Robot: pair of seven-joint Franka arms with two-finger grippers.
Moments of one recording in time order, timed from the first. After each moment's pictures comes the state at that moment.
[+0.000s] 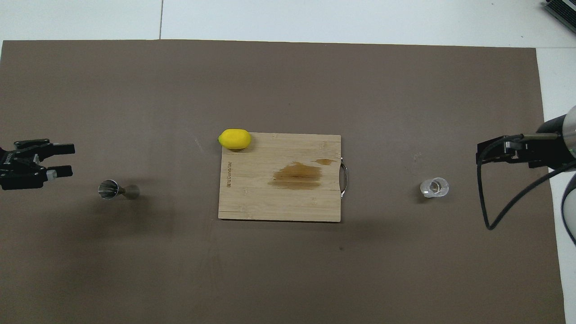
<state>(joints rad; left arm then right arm) 0.38 0.14 0.06 -1.98 -1.07 1.50 1.44 -0.03 -0.07 0.08 -1.66 -0.01 1.57 0.14</state>
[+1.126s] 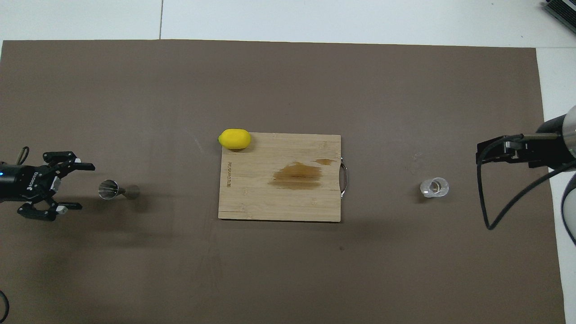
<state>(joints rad) 0.43 0.33 0.06 -1.96 -1.09 1.20 2.03 -0.03 -0.07 0.08 -1.66 -0.01 1.57 0.14</state>
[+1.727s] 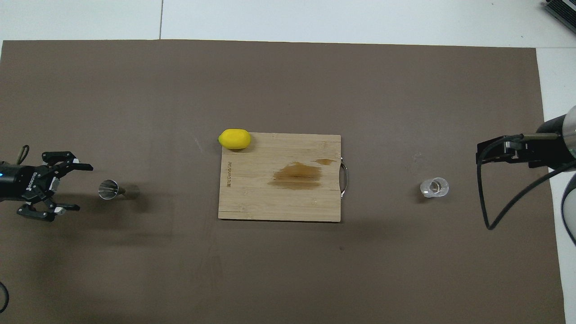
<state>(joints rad) 0.44 0.37 0.06 -1.90 -1.02 1.16 2.24 -0.03 -0.07 0.08 -1.66 -0.01 1.57 0.14</state>
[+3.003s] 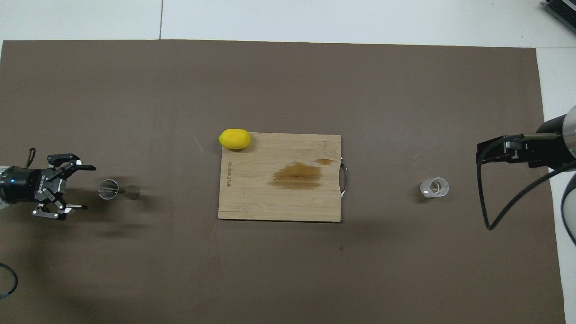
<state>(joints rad) 0.49 0.49 0.04 -1.88 -1.05 1.16 2.34 -0.03 -0.07 0.08 -1.66 -0.01 1.57 0.14</state>
